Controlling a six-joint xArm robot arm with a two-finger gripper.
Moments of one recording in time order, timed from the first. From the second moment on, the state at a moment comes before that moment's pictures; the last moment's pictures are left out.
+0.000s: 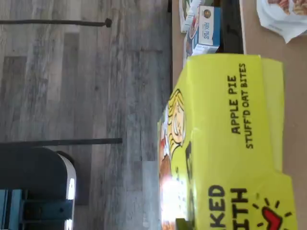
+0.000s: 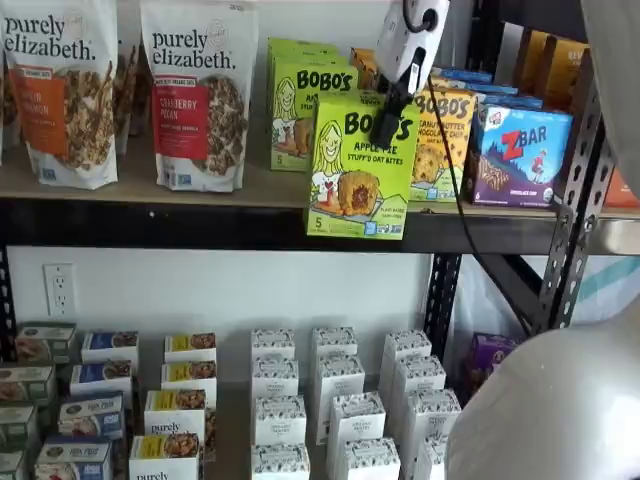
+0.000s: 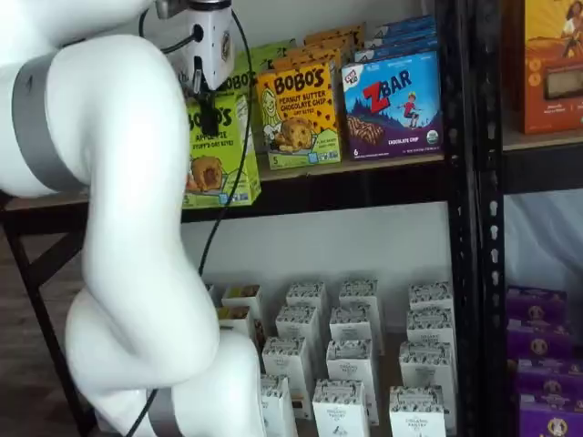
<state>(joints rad) 0.12 -0.43 -1.30 0.27 1.64 -1.41</state>
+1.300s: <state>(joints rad) 0.00 -0.52 -1.18 0.26 1.65 -1.54</state>
